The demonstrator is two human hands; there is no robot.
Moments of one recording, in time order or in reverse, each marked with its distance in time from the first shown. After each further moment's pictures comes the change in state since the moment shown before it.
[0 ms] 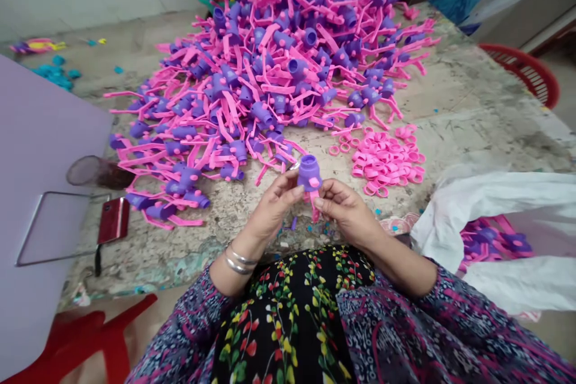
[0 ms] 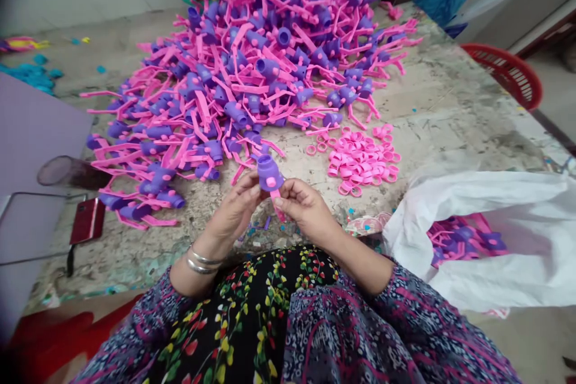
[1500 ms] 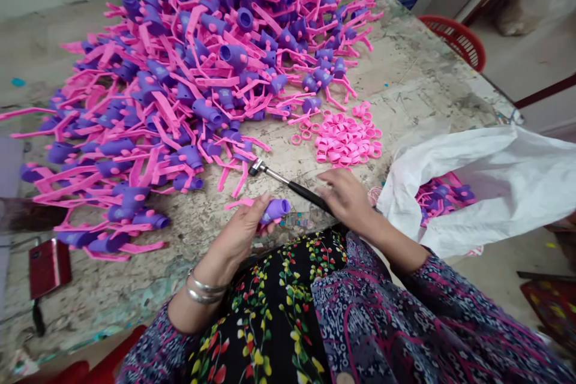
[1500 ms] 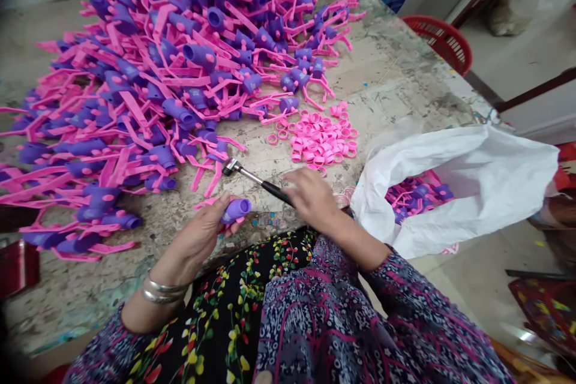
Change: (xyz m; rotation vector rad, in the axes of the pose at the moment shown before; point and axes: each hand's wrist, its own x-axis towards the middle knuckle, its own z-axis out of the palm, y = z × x) left_hand -0.019 -0.005 0.008 0.330 -0.009 -0.490; right_hand -0.034 0.011 -0.085 -1.201 0.225 -0.563
